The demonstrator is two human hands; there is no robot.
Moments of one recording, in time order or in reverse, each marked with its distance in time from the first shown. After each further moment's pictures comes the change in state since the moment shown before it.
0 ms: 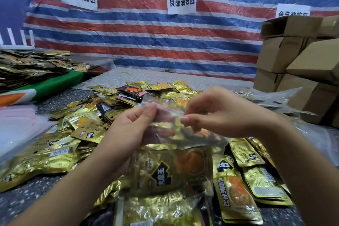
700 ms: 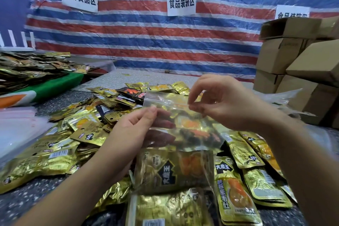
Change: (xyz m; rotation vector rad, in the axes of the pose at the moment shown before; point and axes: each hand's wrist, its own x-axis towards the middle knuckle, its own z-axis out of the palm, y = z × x) left_hand 0.003 -0.004 -0.001 0.088 -0.007 0.000; right_hand 0.000 0.007 -0.009 0.004 0.264 -0.010
